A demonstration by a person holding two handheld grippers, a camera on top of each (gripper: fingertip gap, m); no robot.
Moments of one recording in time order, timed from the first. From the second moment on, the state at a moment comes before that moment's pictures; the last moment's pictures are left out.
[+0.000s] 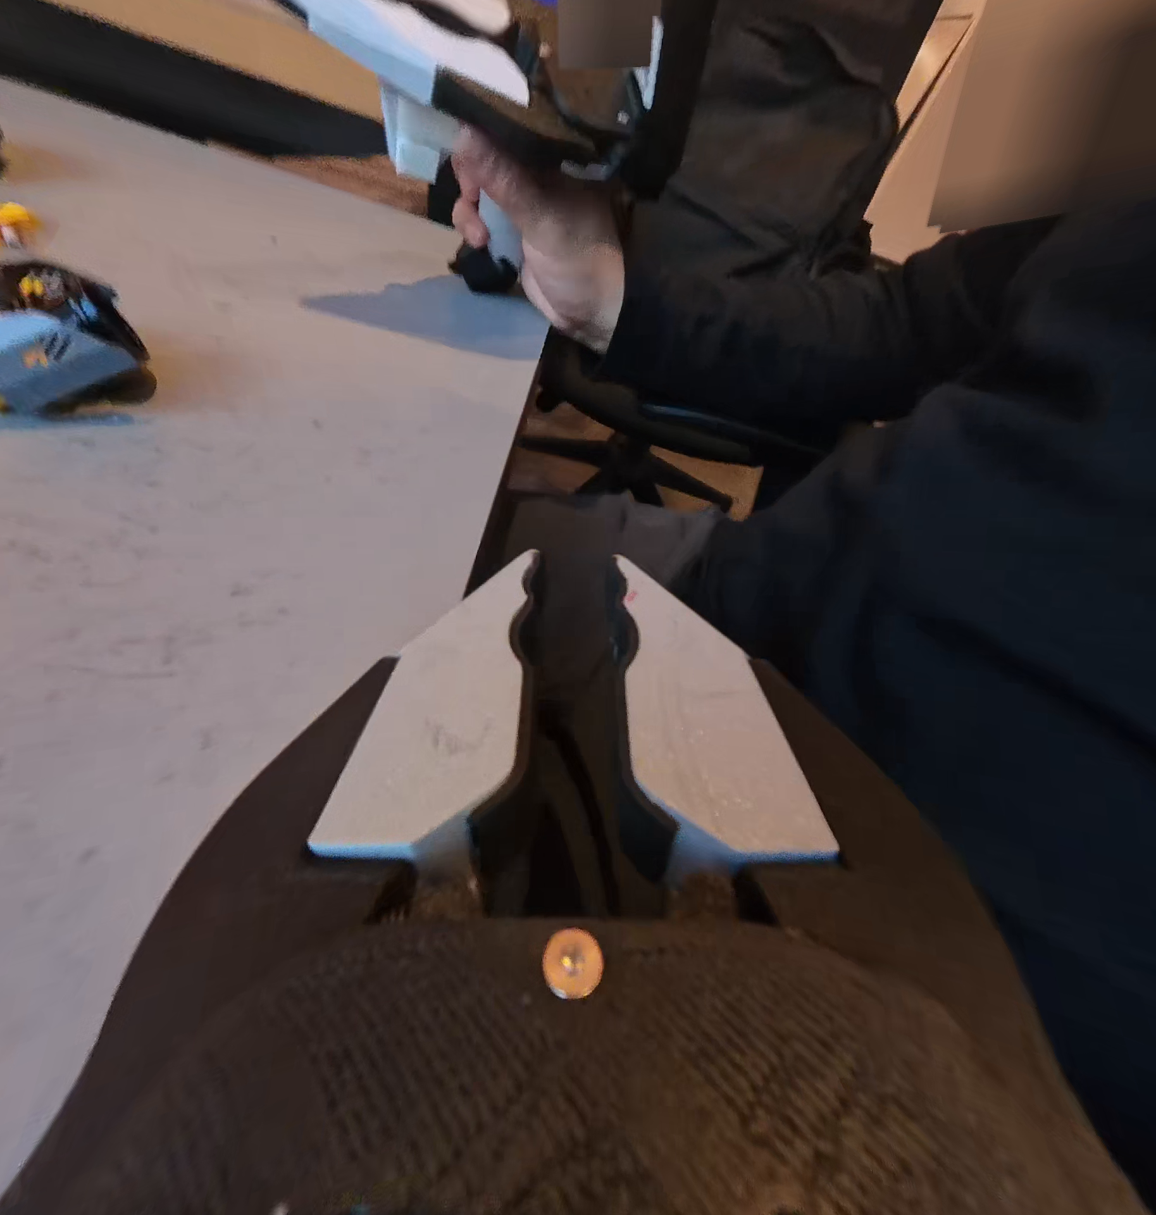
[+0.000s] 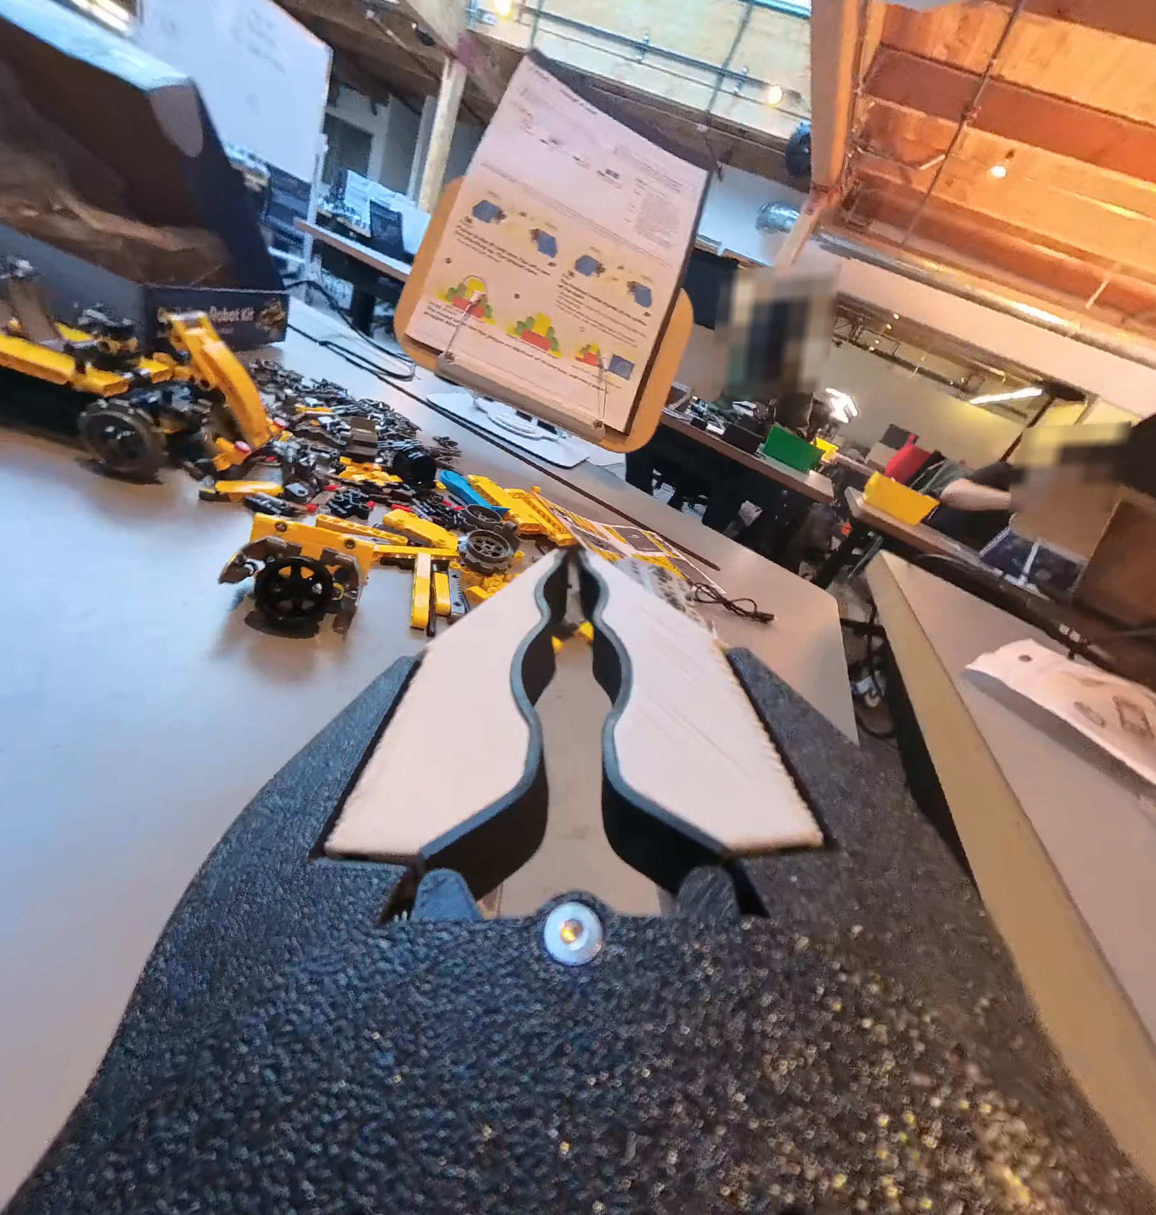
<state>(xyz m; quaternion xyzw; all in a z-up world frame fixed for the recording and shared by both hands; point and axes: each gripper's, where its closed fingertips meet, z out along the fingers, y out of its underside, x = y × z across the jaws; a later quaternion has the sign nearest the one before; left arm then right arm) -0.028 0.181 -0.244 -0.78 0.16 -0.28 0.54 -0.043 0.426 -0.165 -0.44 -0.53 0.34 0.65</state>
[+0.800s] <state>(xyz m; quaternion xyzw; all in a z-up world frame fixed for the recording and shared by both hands) 0.005 0.130 -0.194 -0.72 0.12 -0.16 0.66 -0.051 0.447 -0.181 -0.46 -0.54 0.20 0.68</state>
